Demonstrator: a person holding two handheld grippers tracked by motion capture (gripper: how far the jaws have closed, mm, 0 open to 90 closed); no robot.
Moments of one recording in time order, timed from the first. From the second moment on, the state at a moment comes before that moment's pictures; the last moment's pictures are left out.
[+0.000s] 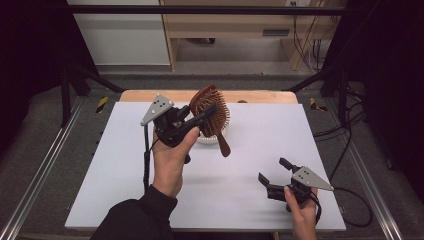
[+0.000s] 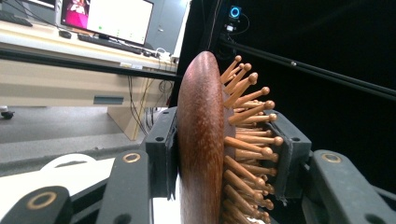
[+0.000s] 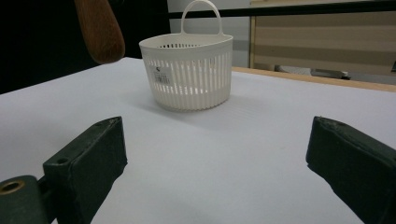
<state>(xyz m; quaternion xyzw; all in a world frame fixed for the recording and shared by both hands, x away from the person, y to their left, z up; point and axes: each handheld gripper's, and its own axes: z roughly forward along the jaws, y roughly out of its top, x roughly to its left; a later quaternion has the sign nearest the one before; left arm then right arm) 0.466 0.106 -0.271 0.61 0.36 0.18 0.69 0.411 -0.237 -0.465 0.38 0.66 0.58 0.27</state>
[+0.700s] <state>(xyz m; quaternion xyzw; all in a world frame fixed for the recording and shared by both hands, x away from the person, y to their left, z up) 0.500 0.106 -0.253 0.59 0.35 0.21 0.69 0.409 -0.226 -0.466 0.37 0.67 0.57 0.29</state>
